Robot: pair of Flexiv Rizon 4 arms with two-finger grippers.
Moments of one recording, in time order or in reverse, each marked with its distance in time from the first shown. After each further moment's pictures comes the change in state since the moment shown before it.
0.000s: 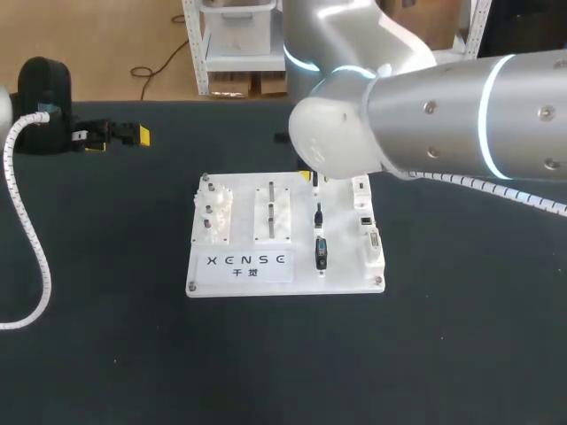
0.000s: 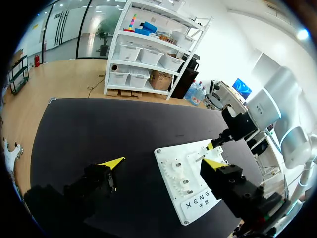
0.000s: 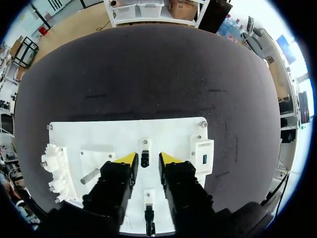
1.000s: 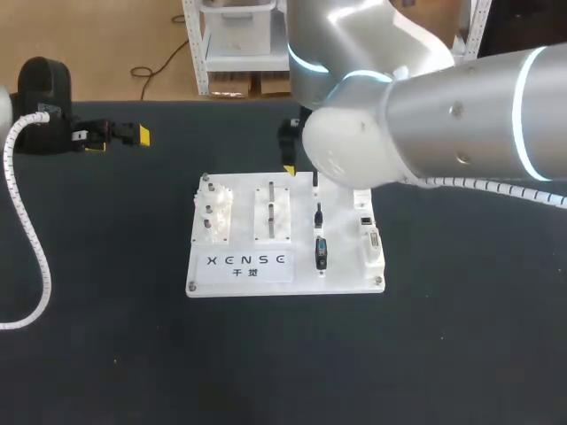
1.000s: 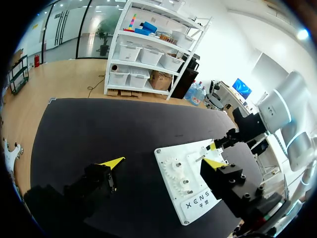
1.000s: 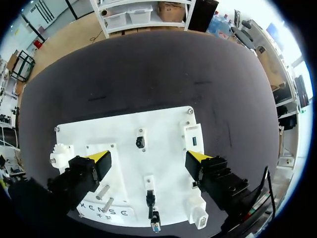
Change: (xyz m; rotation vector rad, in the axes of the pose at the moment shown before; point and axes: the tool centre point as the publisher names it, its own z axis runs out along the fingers) left arm 0.000 0.000 0.000 0.000 0.000 0.000; right arm 0.013 -0.003 -0.026 -0.013 -0.038 0.099
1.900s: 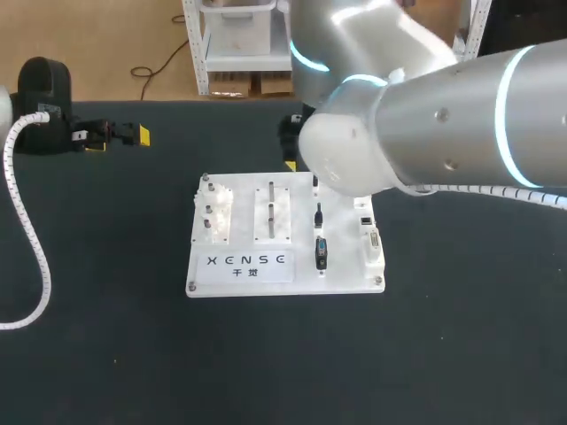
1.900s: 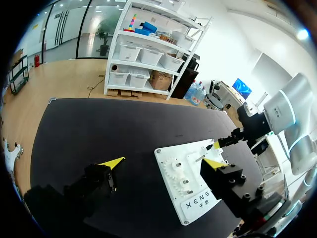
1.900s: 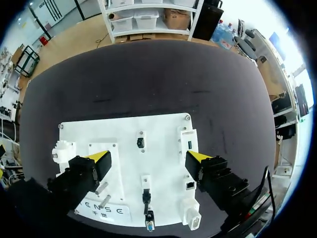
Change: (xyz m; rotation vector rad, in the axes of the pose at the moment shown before) left arm 0.000 0.000 0.000 0.000 0.000 0.000; right arm -0.001 -0.002 -0.013 0.016 -0.067 -0.058
